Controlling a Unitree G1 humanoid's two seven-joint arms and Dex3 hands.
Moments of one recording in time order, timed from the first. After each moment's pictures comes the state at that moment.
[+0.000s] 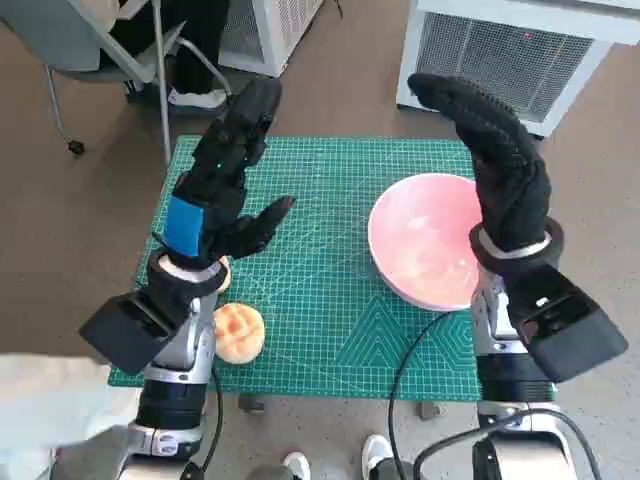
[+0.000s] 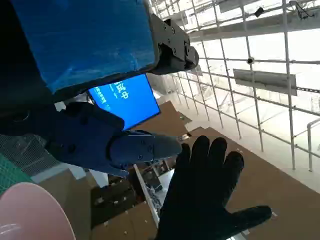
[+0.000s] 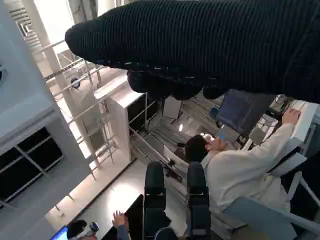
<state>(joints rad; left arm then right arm) -0.52 0.12 0.06 0.20 -0.19 -0.54 -0.34 -0.75 -0.14 -0.08 0.48 0.19 -0.86 0.36</state>
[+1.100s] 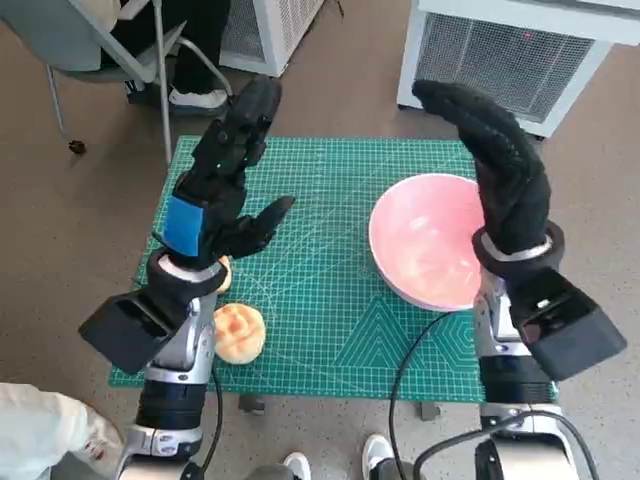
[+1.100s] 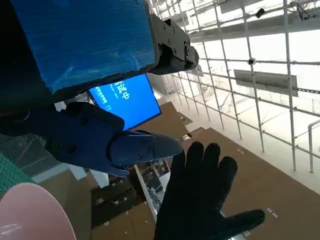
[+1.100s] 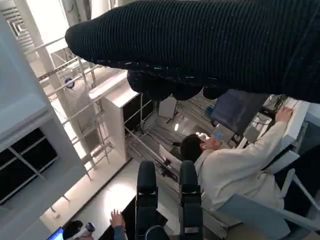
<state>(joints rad) -0.52 0.12 0.06 0.20 -0.20 -0.54 -0.33 -0.71 -0.17 -0.10 0.47 0.19 -0.87 0.36</state>
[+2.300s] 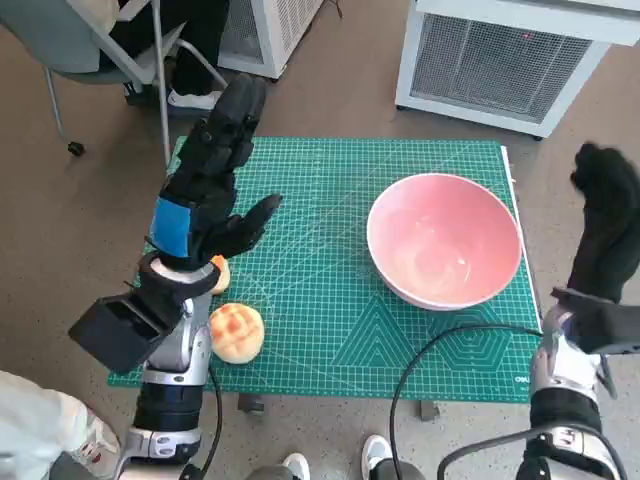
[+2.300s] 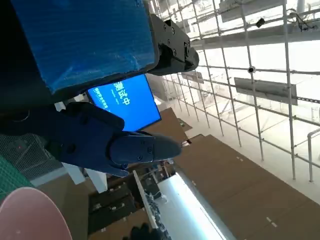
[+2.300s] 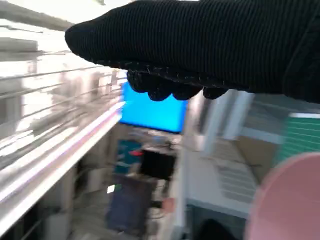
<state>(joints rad) -0.51 0.12 0.09 0.20 -0.21 -0.54 -0.33 -0.63 -0.28 -0.33 1.02 0.11 -0.89 0.01</state>
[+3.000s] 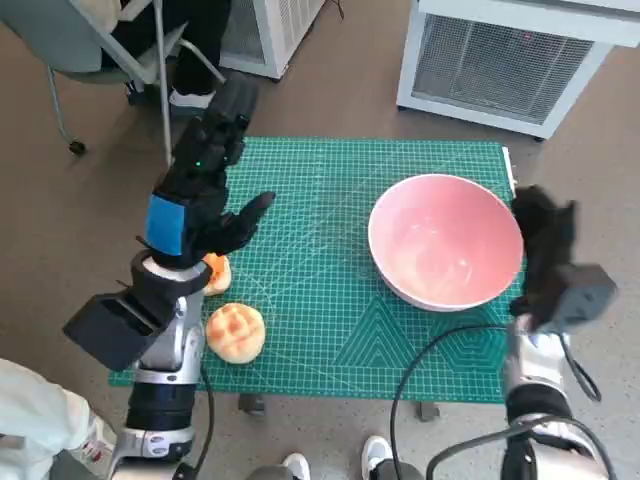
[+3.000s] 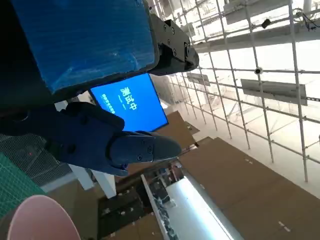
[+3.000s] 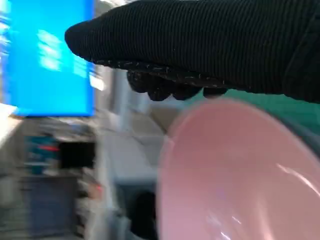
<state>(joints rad) -0.51 0.15 0.10 0.20 -0.20 -0.53 -0.32 -0.73 -0.22 -0.31 1.27 0.12 -0.62 0.05</state>
